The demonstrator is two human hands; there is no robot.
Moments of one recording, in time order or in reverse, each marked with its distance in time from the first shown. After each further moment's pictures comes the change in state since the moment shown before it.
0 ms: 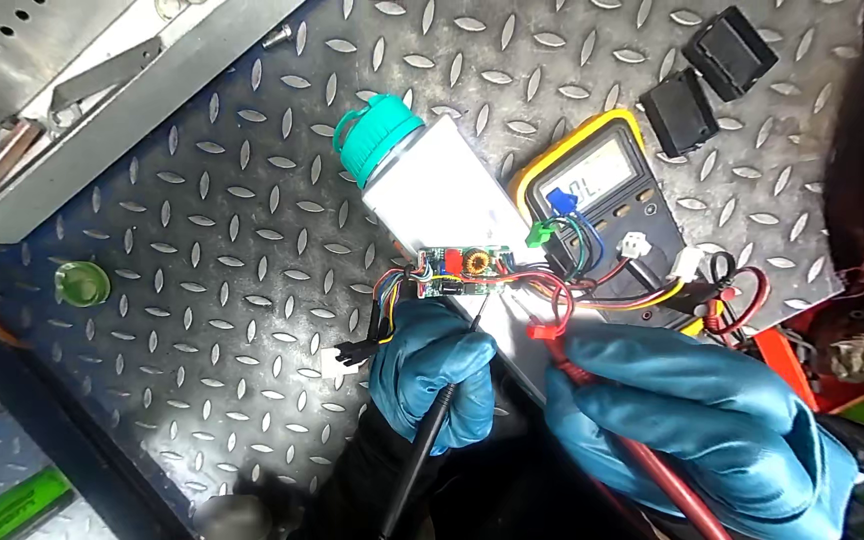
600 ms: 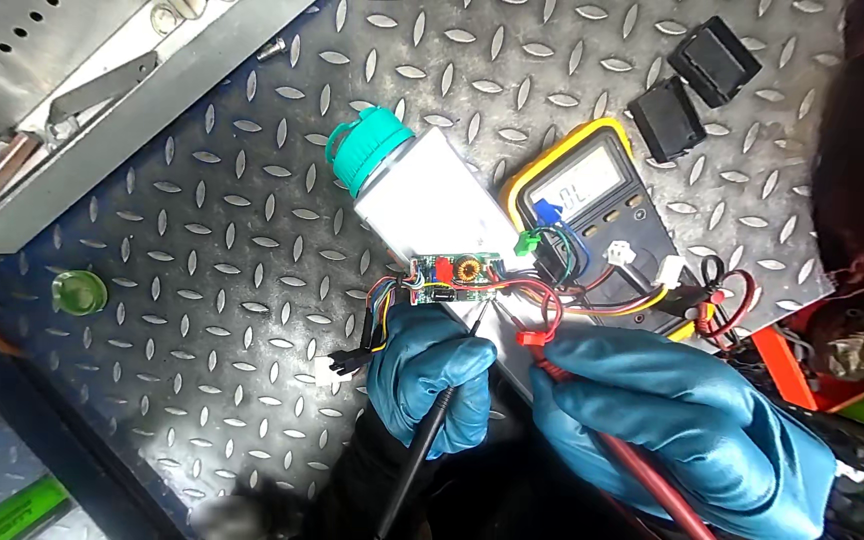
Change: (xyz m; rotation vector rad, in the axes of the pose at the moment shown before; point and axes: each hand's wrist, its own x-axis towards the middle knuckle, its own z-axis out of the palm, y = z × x) left_hand -0.059 -0.028 -0.010 -0.022 -0.062 -0.050; right_hand -0.003 0.004 0.002 -0.005 -0.006 -0.006
